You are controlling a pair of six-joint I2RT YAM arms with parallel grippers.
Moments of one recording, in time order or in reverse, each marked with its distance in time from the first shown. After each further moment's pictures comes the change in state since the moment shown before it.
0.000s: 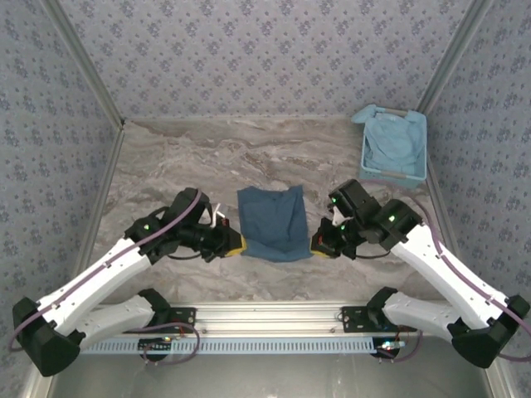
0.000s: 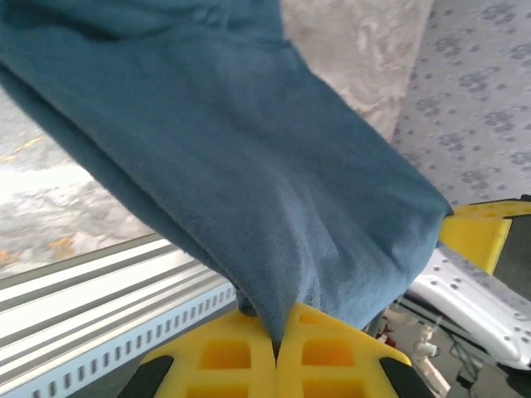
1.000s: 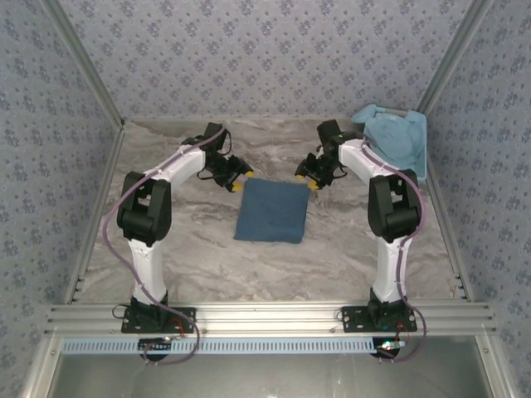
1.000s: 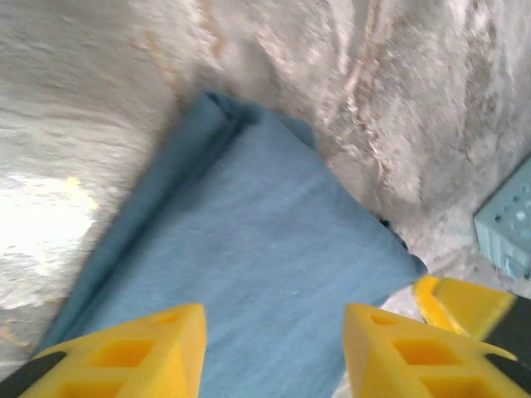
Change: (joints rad) left arm 0.370 1.064 0.715 -0.006 -0.064 0.129; right arm -0.422 1.002 0.487 0.361 0.000 -0.311
